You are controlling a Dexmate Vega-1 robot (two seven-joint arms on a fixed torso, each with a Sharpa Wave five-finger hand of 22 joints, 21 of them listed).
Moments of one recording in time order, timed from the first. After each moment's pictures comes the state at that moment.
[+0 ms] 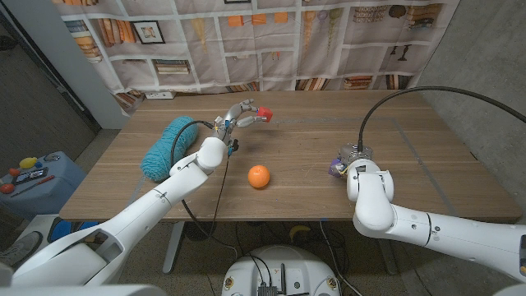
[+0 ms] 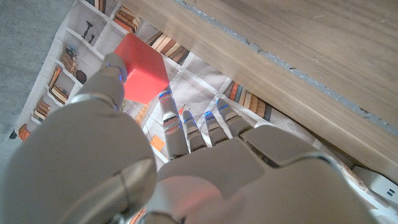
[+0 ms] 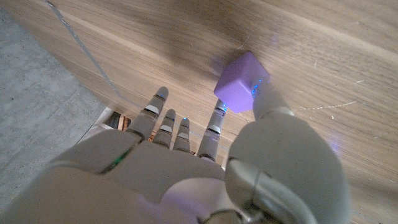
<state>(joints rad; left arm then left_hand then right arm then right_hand) 0.74 0.55 0.59 -1.54 0.01 0.00 0.33 0.84 -0.06 0.49 -0.17 0.20 0.86 -0.02 0.29 0.21 0.21 -0.14 0.20 0.17 0.09 -0.04 0.18 0.17 0.13 0.00 0.19 0.17 -0.64 -0.88 -1.20 -2.20 -1.22 -1.35 0.71 0.87 -0.04 0.43 -0.17 0.19 0.55 -0.20 0.57 0.31 0.08 0.00 0.22 0.20 0.06 0.04 0.27 0.25 0.35 0.04 0.19 0.16</state>
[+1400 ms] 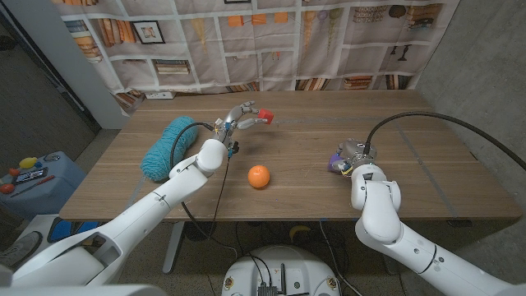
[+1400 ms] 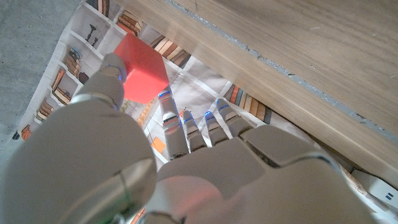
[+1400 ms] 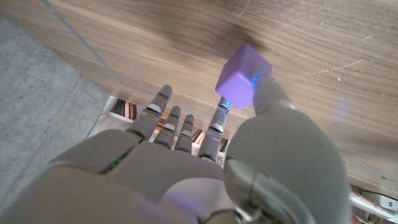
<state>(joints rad) 0.76 0.56 0.59 -1.56 0.01 0.00 0.33 0.84 -0.07 0.48 -0.17 0.20 0.86 -0.02 0.29 0.21 0.21 -0.14 0.20 0.17 0.09 -0.04 0.18 0.17 0.13 0.00 0.19 0.17 -1.08 -0.69 -0.70 -2.21 -1.30 -1.04 0.52 0.92 -0.01 0.44 -0.17 0.19 0.64 -0.19 0.64 0.32 0.16 -0.04 0.22 0.20 0.10 0.00 0.29 0.26 0.39 0.01 0.19 0.16</state>
